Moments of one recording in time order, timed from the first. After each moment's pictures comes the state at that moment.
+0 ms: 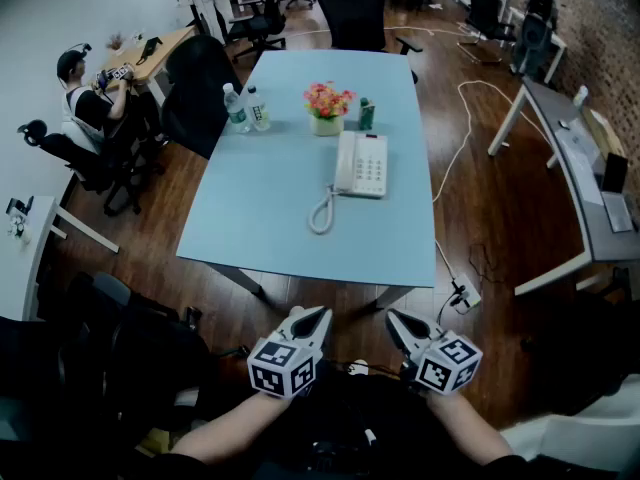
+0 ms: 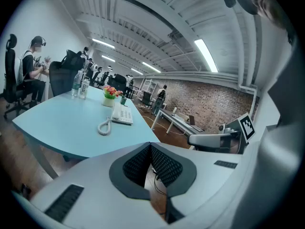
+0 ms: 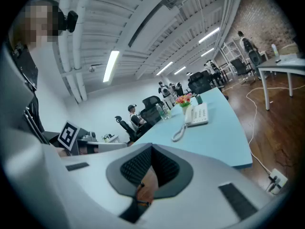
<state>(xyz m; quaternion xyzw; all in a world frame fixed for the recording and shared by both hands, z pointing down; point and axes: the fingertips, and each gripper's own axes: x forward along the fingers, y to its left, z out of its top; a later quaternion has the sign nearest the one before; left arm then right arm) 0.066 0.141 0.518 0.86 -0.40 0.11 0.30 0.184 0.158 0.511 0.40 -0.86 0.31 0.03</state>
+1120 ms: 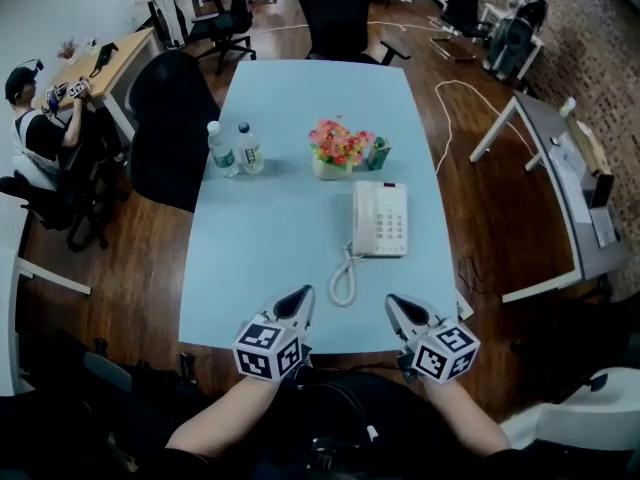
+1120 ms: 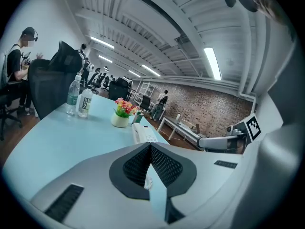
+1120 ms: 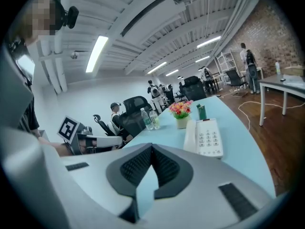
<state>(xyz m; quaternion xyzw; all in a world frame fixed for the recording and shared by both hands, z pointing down) -0.041 -0.126 0.508 0.88 -0.37 0.09 0.30 0.106 -0.078 0.494 0.49 -0.82 0.28 0.08</state>
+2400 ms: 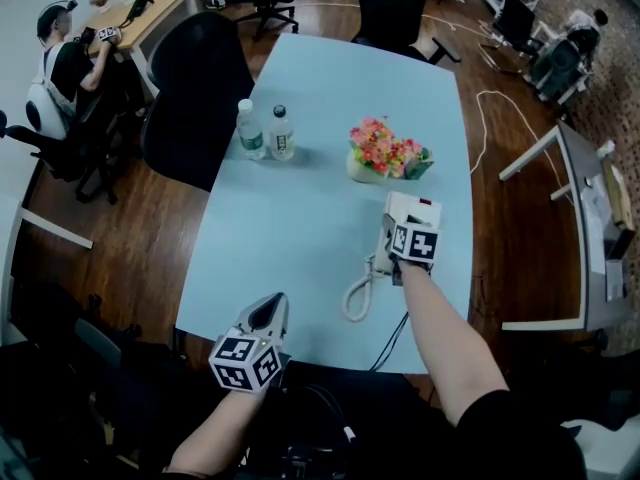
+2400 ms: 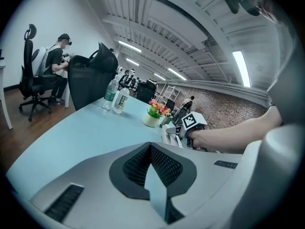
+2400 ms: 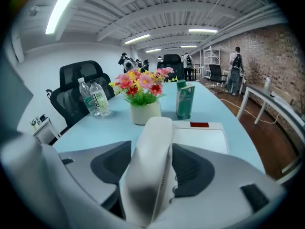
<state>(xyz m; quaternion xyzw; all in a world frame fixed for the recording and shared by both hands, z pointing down) -0.126 -0.150 0.553 0.79 -0.50 0.07 0.35 0.150 -0.359 0.651 0.60 -0.69 0.31 0.25</state>
